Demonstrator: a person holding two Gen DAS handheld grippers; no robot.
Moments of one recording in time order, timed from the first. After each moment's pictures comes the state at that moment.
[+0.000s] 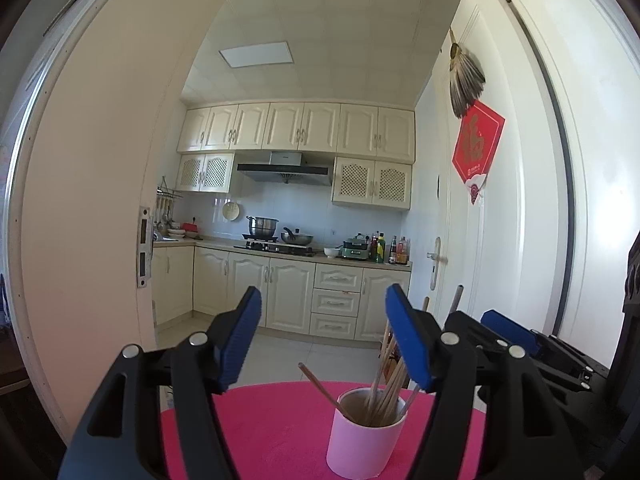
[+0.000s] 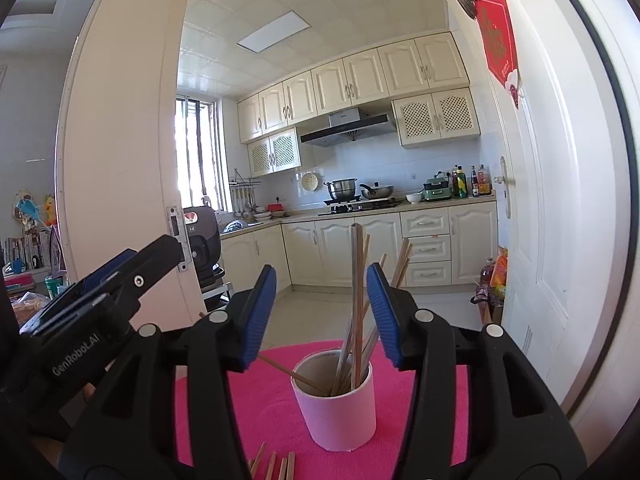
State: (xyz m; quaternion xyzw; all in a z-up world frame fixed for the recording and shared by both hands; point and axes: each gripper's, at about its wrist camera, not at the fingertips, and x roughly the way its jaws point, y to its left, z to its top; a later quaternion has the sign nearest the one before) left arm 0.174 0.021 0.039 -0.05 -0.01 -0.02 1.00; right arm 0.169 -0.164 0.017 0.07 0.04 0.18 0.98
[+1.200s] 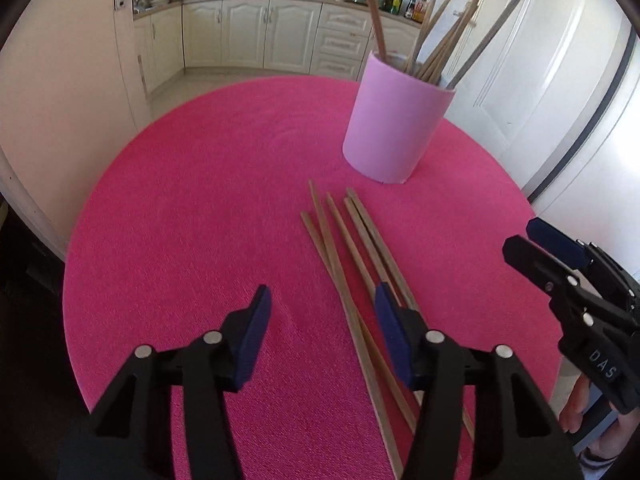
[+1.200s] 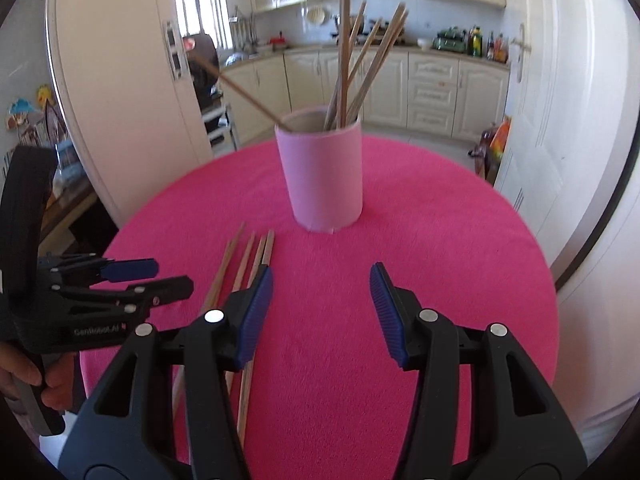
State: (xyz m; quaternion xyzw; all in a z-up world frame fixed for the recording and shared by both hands) left arm 0.202 0.036 -0.093 -0.08 0.49 -0.05 0.87; right arm 0.162 -0.162 -0.080 -0.02 0.36 0.20 0.91
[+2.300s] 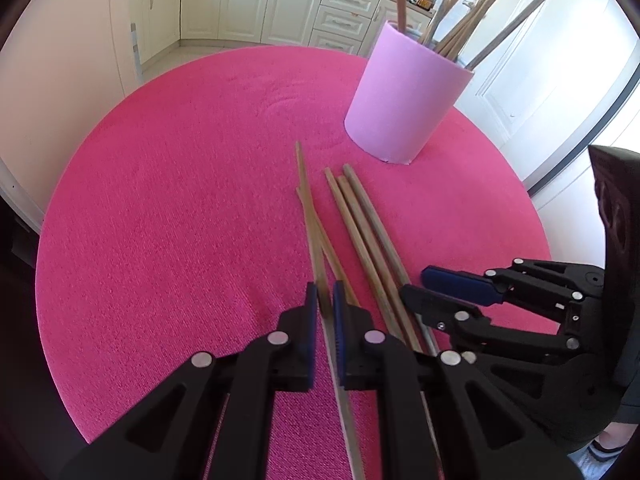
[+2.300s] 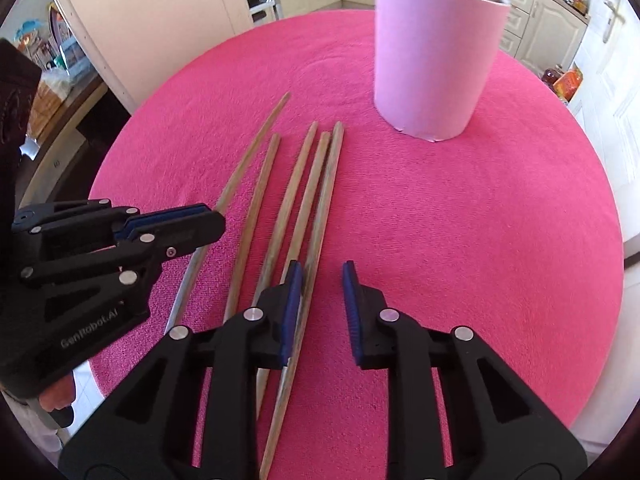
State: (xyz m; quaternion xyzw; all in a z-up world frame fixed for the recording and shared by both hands) left arm 0.208 0.044 -0.109 -0.10 0.51 -0.07 0.85; right arm 0.196 -0.086 -0.122 -0.11 0.53 0.26 0.80
